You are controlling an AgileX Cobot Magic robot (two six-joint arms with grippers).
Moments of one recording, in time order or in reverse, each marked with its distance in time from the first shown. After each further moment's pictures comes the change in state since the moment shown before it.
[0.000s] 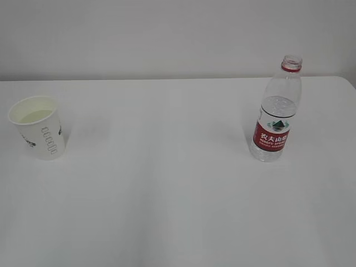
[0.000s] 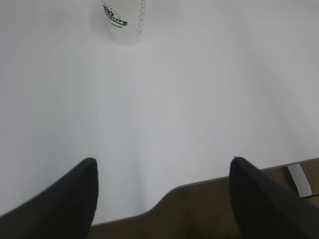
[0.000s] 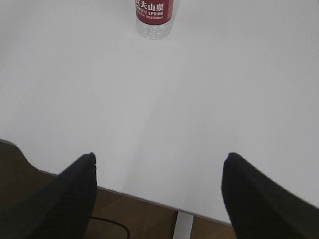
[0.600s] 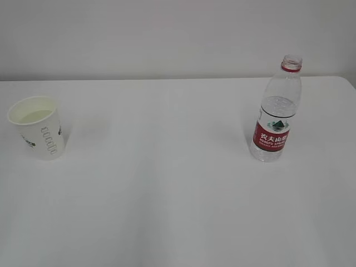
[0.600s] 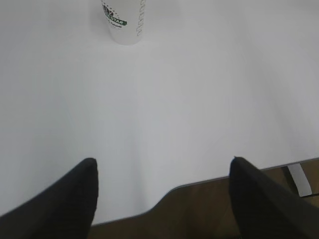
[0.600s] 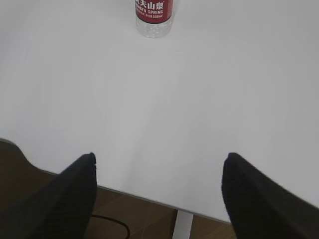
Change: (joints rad) left arm 0.000 0.000 0.000 0.000 0.002 0.000; right arm 0.000 0.005 0.000 0.000 0.002 -0.001
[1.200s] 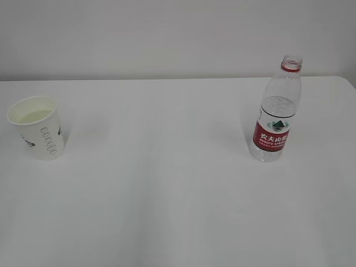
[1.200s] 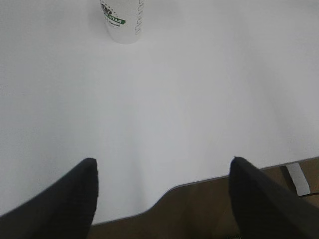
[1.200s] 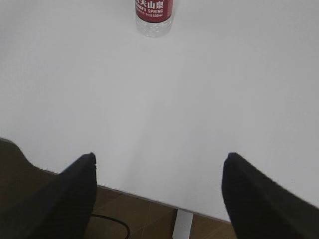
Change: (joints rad) left arm 0.000 0.000 0.000 -0.004 0.005 0.000; right arm 0.000 0.000 0.000 0.000 0.002 0.000
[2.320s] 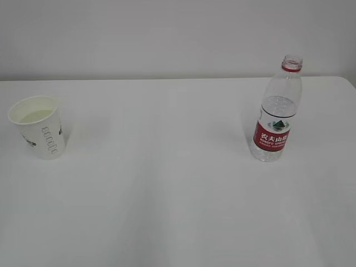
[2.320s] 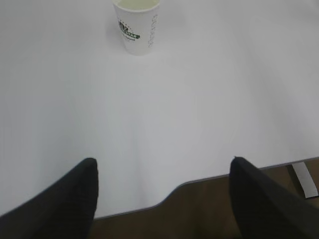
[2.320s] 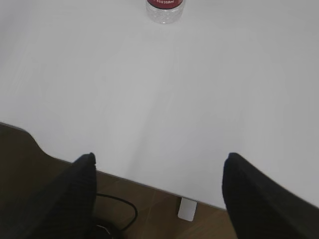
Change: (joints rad) left arm 0.000 0.000 -0.130 0.032 0.117 0.002; right arm 0.000 0.147 -0.077 0.035 0.023 -0.014
